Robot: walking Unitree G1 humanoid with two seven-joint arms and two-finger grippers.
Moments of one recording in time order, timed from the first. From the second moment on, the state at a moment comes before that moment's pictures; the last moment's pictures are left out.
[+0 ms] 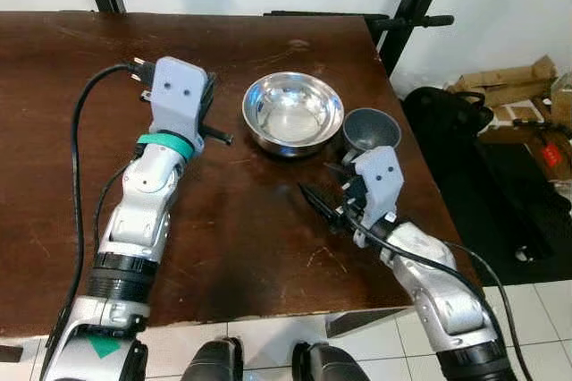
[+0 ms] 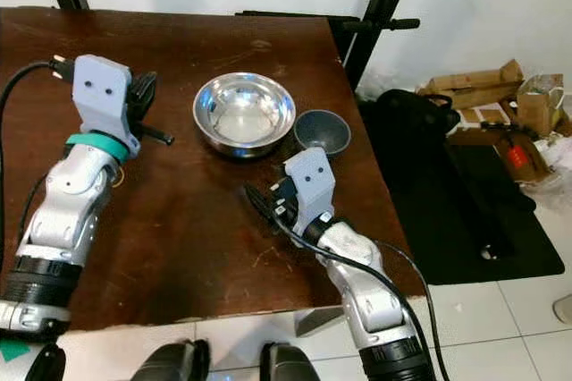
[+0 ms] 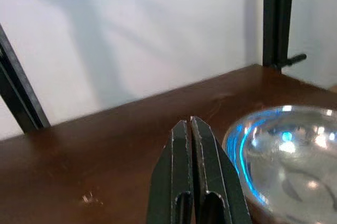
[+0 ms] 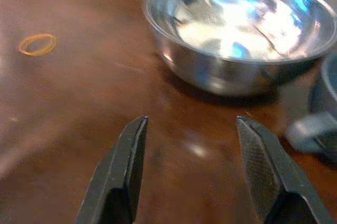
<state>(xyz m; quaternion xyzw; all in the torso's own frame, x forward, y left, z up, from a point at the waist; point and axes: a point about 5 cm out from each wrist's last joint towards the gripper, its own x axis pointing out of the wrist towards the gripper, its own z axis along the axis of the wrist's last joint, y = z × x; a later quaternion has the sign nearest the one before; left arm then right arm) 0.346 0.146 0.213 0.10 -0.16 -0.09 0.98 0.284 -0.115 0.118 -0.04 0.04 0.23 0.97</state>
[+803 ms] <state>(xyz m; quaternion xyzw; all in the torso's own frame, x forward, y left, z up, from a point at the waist) 0.350 0.113 0.245 0.08 -0.17 -0.14 0.97 0.331 -0.094 0.103 0.02 0.11 0.03 0.99</state>
